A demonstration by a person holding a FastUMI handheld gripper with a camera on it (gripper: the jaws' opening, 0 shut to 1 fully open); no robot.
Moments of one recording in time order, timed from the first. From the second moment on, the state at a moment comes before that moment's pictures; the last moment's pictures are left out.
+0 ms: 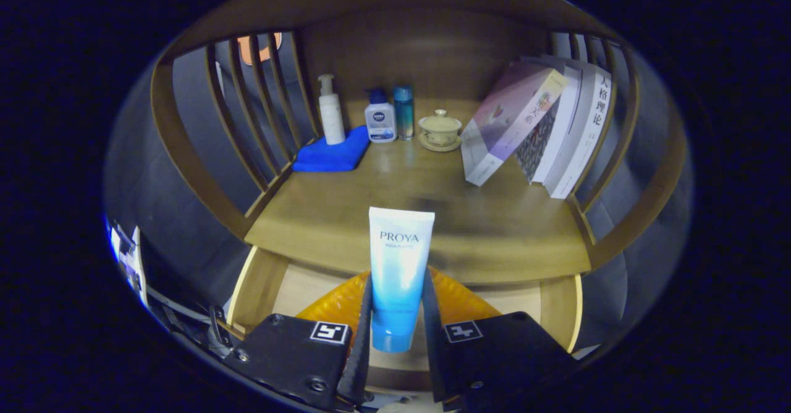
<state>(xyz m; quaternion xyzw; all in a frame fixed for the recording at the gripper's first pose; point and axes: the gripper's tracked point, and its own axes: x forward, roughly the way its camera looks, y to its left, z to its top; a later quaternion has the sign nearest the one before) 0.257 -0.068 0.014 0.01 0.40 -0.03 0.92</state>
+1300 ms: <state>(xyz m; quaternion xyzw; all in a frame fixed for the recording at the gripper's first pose) 0.333 -0.079 -0.007 -0.02 0.37 -0.08 0.93</state>
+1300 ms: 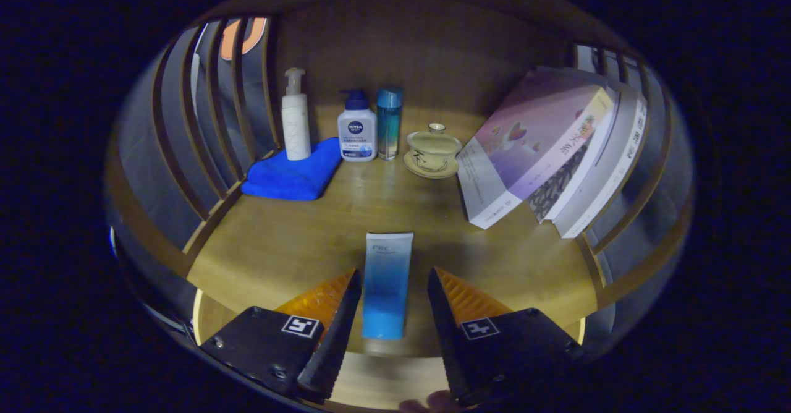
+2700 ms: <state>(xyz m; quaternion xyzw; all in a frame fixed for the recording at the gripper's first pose) 0.077 -0.022 -0.035 -0.03 0.10 -0.03 0.99</state>
